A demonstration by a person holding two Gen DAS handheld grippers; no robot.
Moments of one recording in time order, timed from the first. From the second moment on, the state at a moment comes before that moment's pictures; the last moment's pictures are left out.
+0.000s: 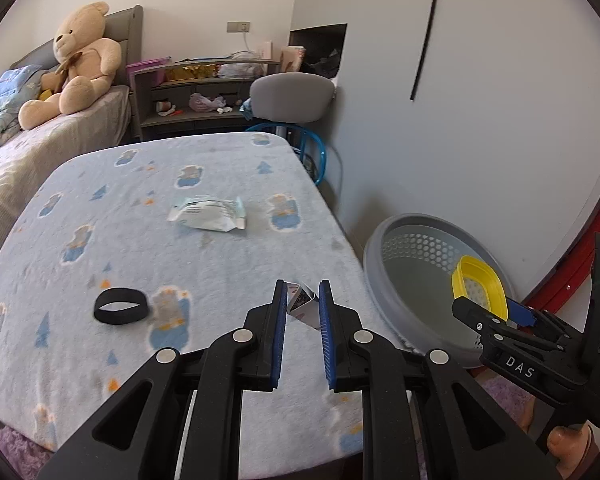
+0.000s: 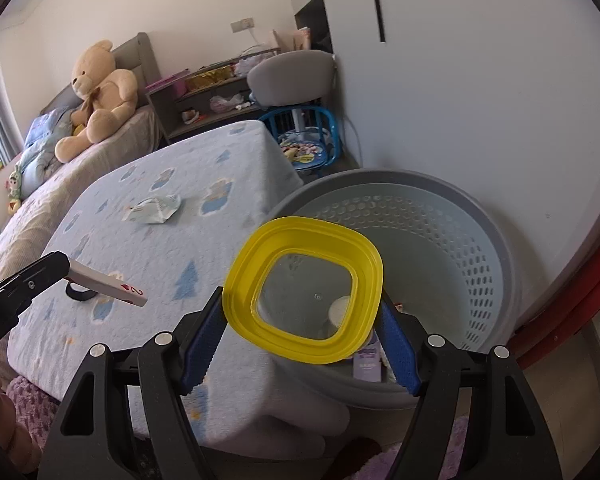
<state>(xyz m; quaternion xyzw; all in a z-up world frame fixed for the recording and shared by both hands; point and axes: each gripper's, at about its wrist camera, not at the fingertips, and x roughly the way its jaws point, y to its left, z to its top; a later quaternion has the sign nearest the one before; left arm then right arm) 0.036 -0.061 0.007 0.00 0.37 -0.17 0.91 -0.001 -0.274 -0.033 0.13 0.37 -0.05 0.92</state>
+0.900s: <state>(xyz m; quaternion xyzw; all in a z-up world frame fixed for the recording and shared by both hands) 0.106 -0.234 -0.031 0.06 0.41 -0.26 0.87 0.019 -0.390 -0.064 0.17 0.40 -0.12 0.89</state>
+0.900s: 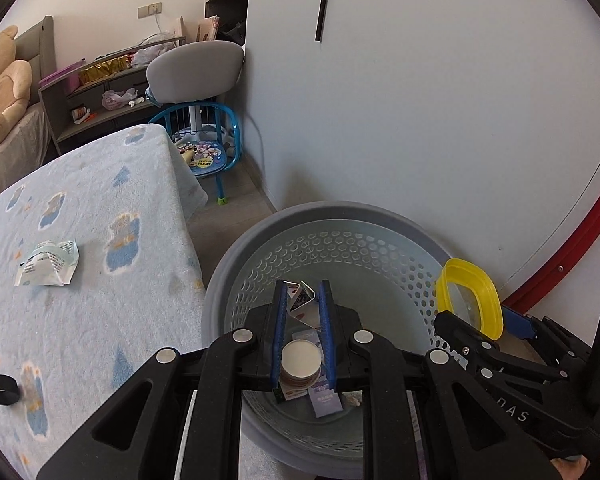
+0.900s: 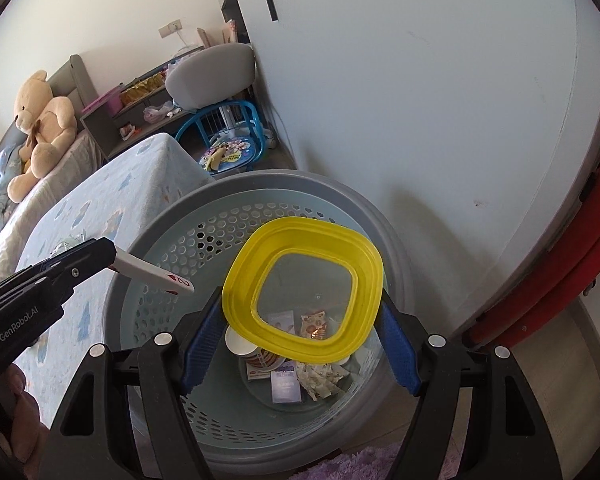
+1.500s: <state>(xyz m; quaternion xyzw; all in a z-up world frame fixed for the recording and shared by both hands) 0.098 -0.231 -0.024 0.06 0.41 -0.24 0.88 0.011 -0.395 -0.058 0.18 0.38 -0.11 0.90</state>
